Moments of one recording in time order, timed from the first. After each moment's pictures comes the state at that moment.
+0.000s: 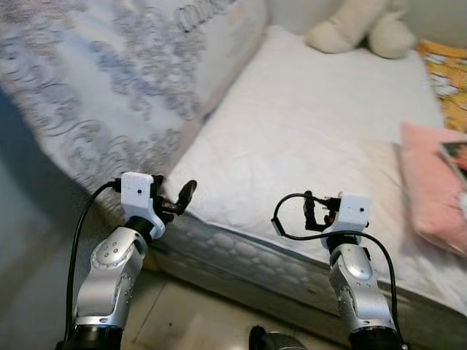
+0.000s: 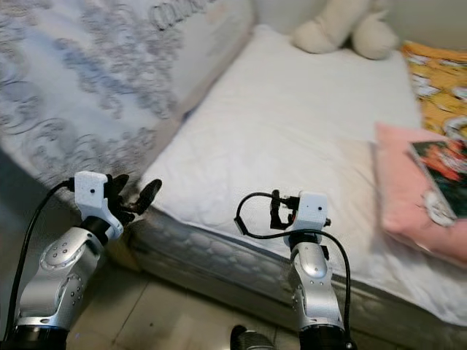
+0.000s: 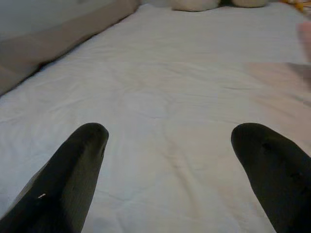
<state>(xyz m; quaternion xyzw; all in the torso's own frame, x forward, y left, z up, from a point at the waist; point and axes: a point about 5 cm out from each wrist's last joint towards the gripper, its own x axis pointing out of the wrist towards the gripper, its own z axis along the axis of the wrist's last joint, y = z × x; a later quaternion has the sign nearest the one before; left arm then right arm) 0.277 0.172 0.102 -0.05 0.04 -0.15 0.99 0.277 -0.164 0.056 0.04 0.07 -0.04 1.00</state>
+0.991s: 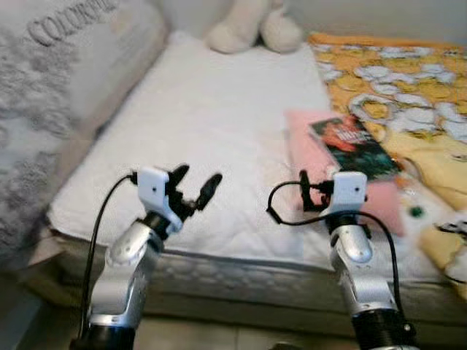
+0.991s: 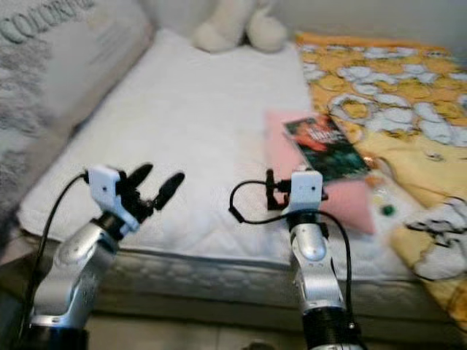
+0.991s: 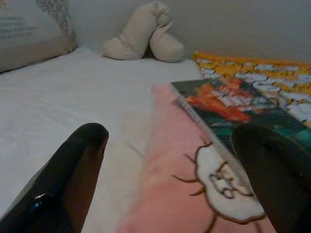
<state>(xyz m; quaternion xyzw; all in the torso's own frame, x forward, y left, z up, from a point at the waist) 0.276 0.143 0.122 -0.08 -0.03 -0.23 0.97 0.298 -0.152 0.090 -0.03 -0.01 0.01 1.00</state>
